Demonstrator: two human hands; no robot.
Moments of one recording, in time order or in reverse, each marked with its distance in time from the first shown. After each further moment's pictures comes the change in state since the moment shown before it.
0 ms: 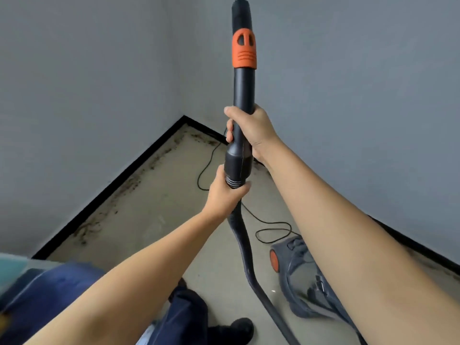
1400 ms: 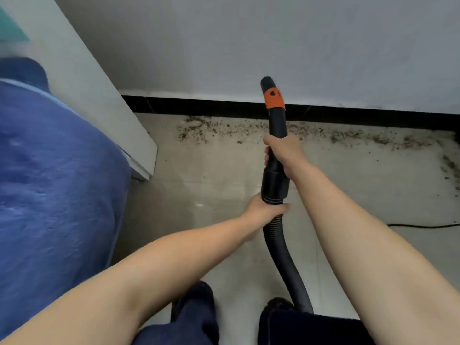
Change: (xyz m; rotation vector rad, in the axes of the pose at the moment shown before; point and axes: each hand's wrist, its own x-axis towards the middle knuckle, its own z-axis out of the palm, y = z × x) left_hand 0.257 -0.600 -0.205 -0.474 0.753 -0.492; right_hand 0.297 0.630 0.373 -0.480 -0.763 0.283
